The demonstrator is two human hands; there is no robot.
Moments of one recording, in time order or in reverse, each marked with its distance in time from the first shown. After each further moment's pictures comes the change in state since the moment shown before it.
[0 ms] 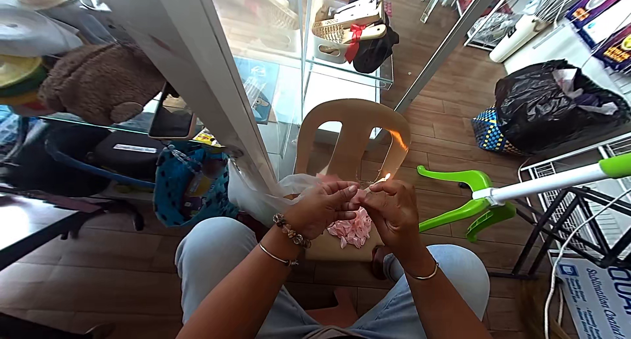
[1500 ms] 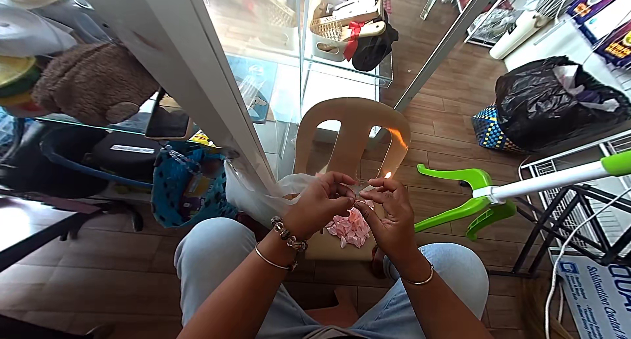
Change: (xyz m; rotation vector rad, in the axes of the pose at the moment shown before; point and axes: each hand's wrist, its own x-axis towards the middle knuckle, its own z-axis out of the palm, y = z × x) left_hand -0.001 -0.003 -0.004 0.347 0.010 0.265; right_hand 0.000 -0.014 0.007 0.142 0.015 0.240
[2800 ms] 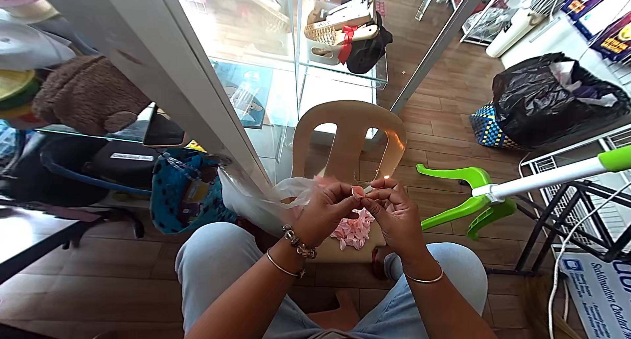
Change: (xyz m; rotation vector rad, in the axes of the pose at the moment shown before) left_hand 0.002 -0.007 0.023 -0.158 0.060 0.015; right_hand 0.007 -0.003 -0.013 0.377 -0.021 0.348
